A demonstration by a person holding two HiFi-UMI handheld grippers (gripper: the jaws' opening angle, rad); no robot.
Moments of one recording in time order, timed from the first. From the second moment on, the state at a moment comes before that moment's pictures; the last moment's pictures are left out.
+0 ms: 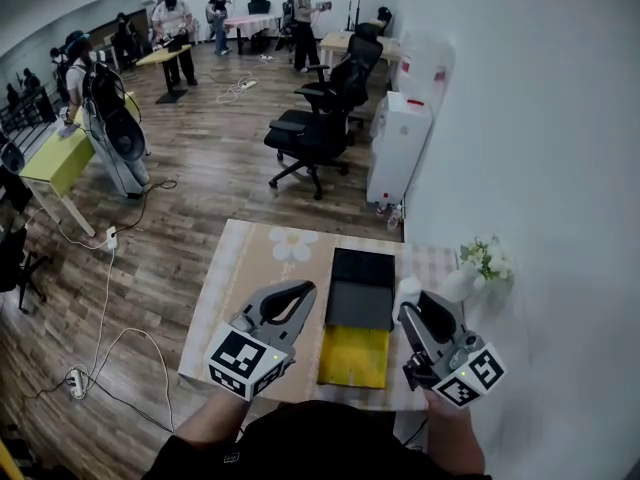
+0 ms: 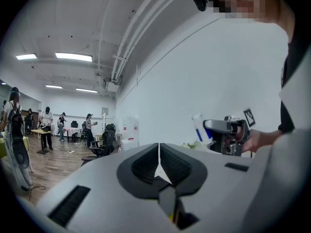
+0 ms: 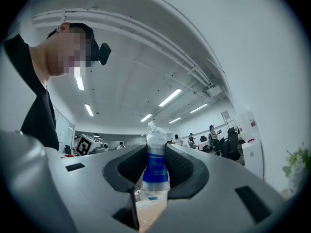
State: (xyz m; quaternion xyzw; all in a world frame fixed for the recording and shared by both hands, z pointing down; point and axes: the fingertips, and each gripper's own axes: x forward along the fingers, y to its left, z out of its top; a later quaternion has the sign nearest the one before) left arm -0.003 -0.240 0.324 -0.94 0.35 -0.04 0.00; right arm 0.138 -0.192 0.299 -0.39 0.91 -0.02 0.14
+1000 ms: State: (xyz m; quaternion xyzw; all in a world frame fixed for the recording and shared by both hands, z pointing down) left arm 0.000 -0.235 0.347 -0.93 0.35 -0.05 -0.03; right arm 0.126 -0.192 0.328 -0.39 0.91 -0.03 0.11
